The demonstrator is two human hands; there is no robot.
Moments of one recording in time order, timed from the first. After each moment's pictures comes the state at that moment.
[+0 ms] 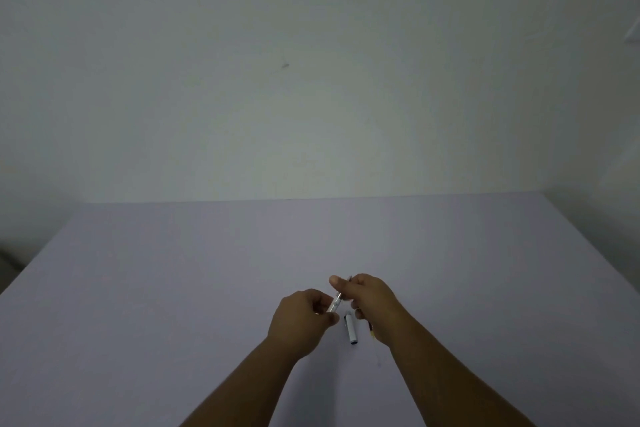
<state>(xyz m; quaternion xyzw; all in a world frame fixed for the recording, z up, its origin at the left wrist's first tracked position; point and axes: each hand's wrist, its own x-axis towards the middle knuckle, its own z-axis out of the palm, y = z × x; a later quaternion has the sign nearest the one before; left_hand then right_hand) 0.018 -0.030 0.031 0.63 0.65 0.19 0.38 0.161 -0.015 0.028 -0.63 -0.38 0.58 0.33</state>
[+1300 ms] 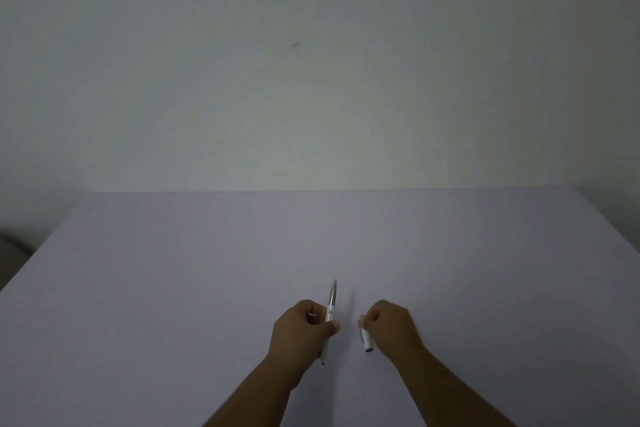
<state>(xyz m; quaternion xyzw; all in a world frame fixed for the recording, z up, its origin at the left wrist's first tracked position) 0.005 -0.023 0.001 0.43 0.69 0.26 0.52 0.170 -0.003 -0.055 -0.77 -0.51 0.36 0.13</state>
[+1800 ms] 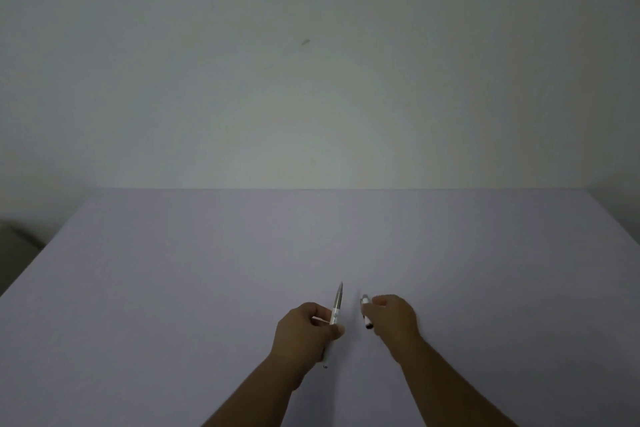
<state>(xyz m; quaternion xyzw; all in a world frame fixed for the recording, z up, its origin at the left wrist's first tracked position) 0.001 -0.025 0.003 0.42 0.69 0.25 0.53 0.158 0.007 -0.049 -0.77 -0.40 0.43 0.26</state>
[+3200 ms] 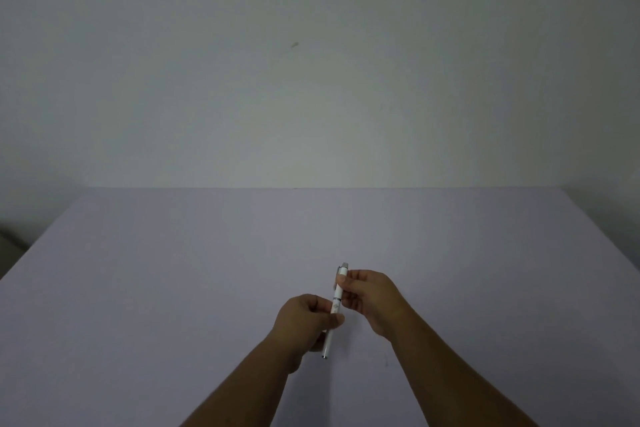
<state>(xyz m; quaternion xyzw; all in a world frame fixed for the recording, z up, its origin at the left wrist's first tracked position) 0.008 -0.024 0.013 0.42 0.63 0.24 0.60 0.151 0.002 0.013 -0.57 -0.33 0.65 0.38</state>
